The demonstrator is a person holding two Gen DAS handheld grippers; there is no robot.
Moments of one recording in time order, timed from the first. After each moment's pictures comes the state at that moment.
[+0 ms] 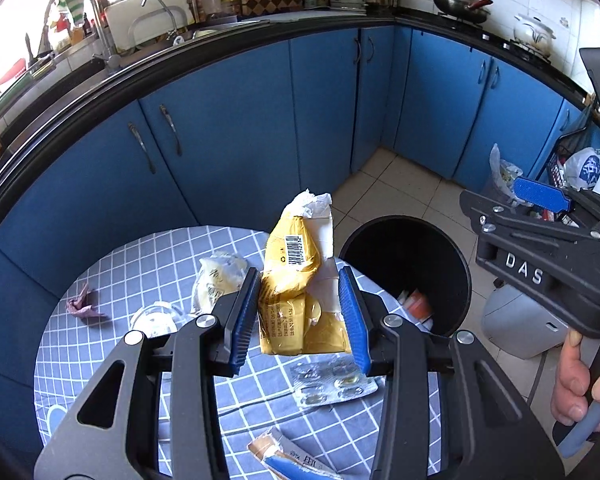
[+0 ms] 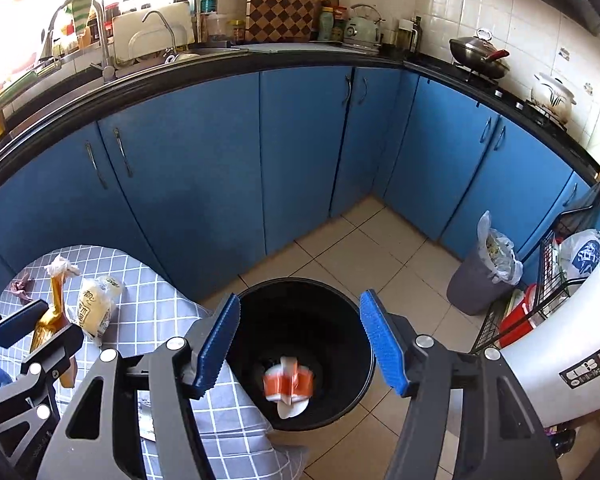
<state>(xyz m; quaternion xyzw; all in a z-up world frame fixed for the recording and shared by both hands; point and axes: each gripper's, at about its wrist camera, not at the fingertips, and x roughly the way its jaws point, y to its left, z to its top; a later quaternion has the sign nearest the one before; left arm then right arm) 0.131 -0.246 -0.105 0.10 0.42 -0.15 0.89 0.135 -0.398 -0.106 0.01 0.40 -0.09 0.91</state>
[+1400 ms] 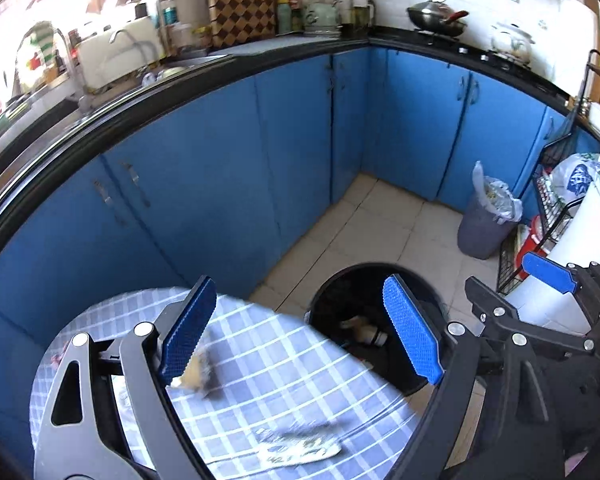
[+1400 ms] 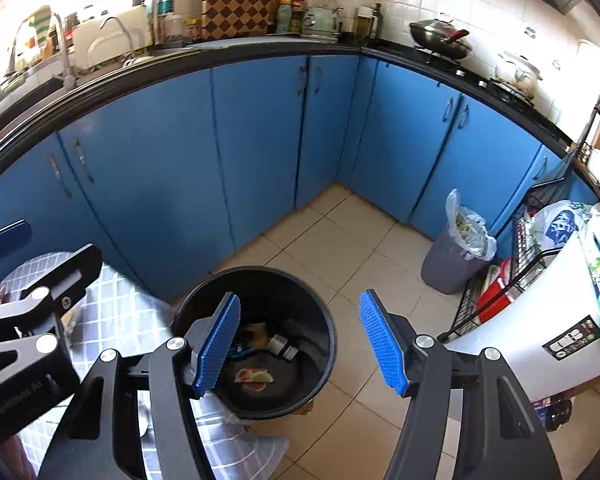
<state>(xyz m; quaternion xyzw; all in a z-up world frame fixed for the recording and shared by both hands) 0.155 -0.288 -0.086 0.11 0.38 -0.18 0.90 0.117 -0.418 -0.112 0.03 0.41 -0.14 0.90</state>
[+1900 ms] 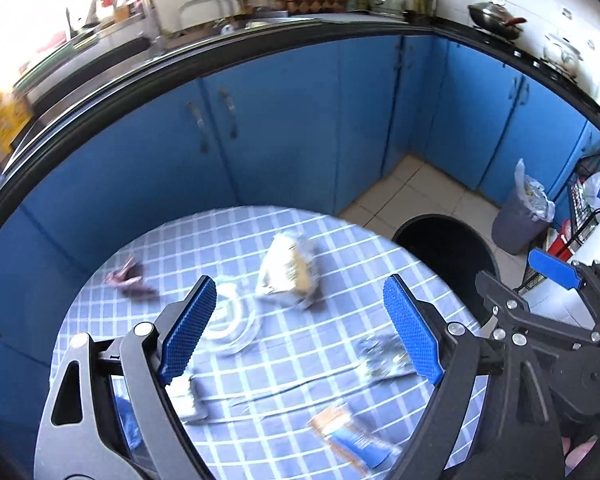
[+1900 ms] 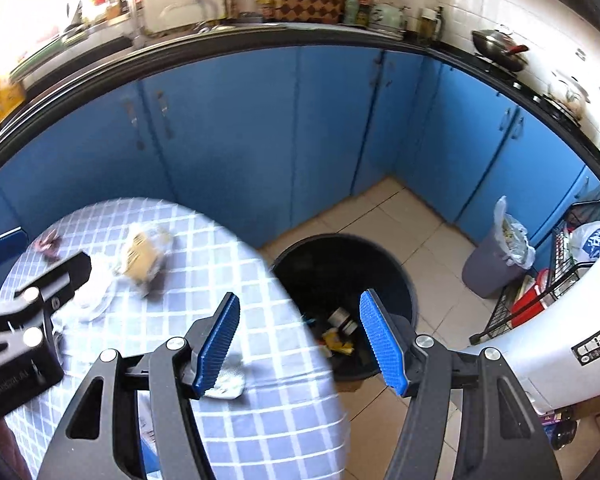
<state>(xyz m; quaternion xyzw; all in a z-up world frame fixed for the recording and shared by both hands) 0.115 -0.169 -0.102 0.08 0.42 -0.10 0.90 0.097 -0.319 -0.126 0.00 0.44 -0.06 0.90</state>
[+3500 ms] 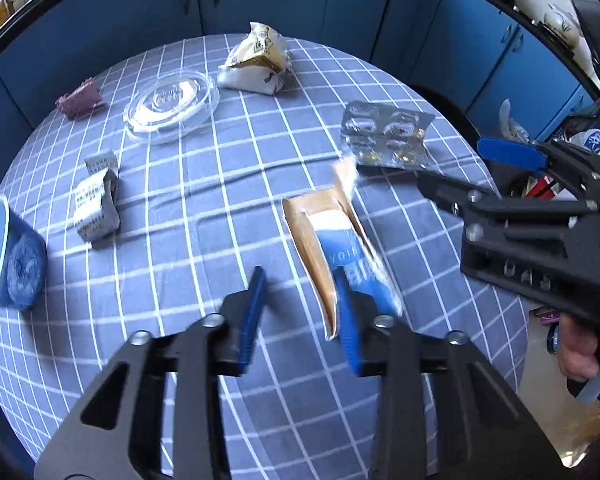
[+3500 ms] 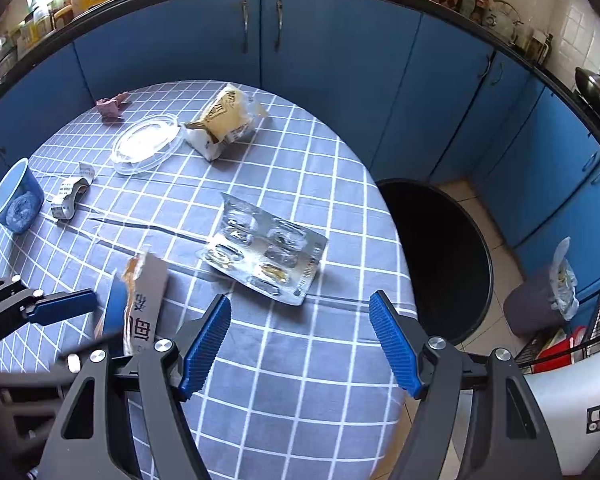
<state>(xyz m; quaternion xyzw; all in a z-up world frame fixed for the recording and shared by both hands) 0.032 -0.158 -0.217 0.03 0.53 -0.13 0.83 0.070 -0.291 -0.204 -0.09 0.48 0.10 0.87</state>
